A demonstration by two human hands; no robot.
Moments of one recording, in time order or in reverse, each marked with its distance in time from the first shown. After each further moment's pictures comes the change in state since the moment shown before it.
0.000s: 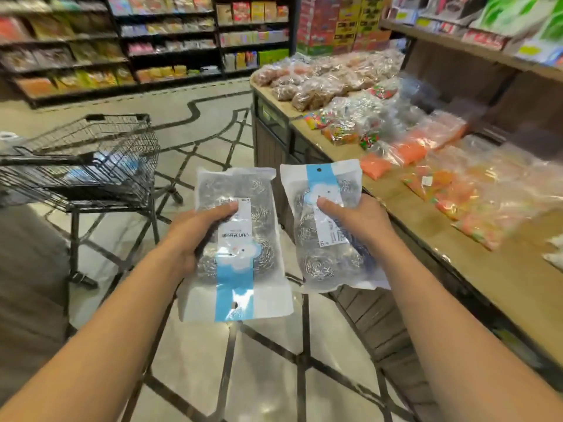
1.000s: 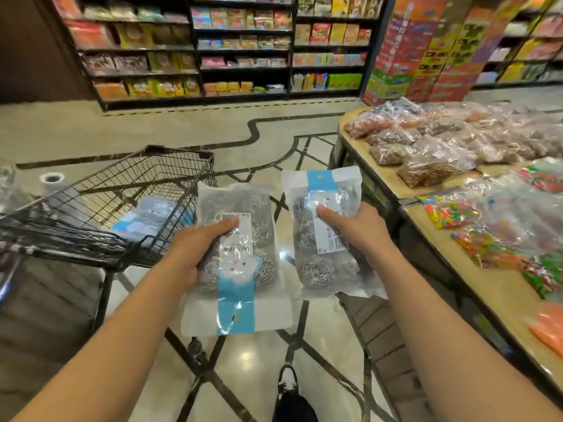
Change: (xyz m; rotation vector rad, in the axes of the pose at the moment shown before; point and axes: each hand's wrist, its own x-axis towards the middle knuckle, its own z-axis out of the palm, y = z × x) left_hand 0.389 0.206 -0.186 -0.166 0.201 -0.018; right_hand 0.396 -0.227 0.299 -0.092 -0.163 -0.122
